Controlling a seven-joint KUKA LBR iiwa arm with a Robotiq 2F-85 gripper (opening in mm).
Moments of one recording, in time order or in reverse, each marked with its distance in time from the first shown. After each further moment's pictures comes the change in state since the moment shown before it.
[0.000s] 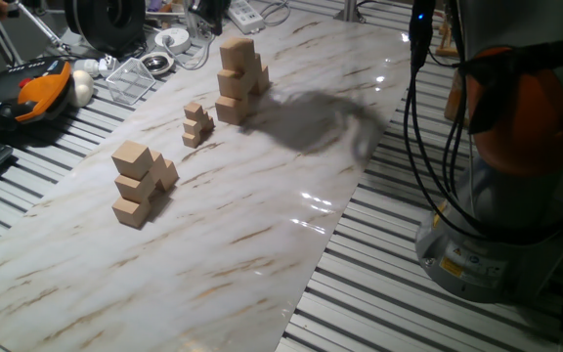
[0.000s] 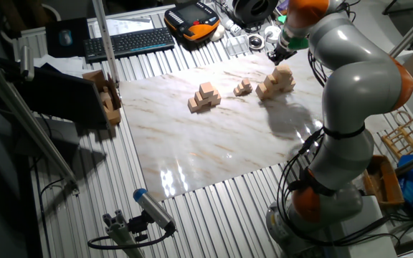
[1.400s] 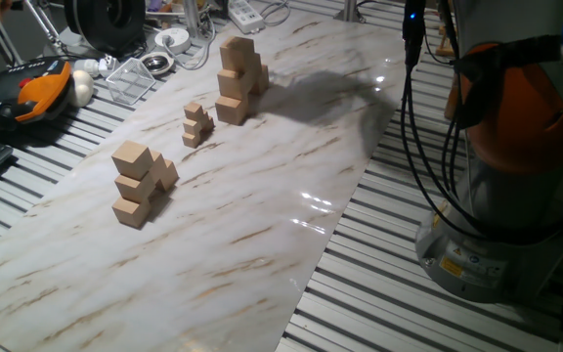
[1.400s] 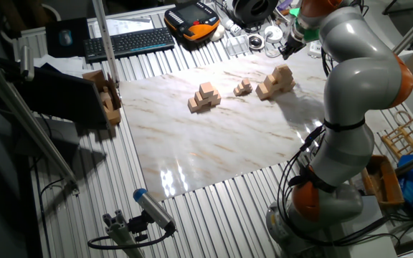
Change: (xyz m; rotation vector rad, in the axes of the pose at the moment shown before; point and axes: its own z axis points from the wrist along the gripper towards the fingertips) arm -0.013 -0.039 -0.010 -0.033 0.025 -0.106
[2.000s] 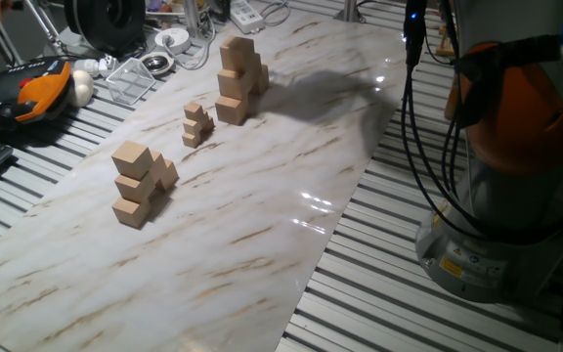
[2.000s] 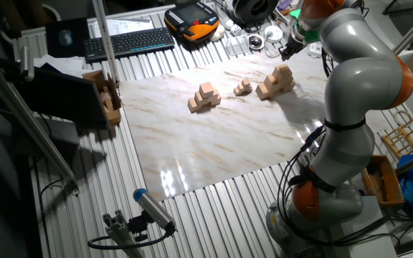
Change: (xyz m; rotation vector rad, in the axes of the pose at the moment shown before) arm -0.005 -0.015 -0.001 -0.026 0.004 -0.048
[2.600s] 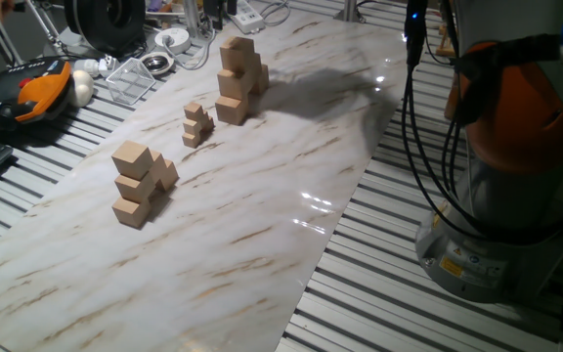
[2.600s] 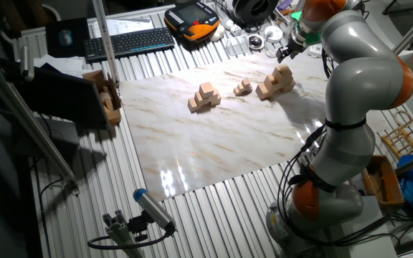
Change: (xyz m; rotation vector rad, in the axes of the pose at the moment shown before) arm 0.002 -0.005 0.009 -0.010 -0.012 -0.007
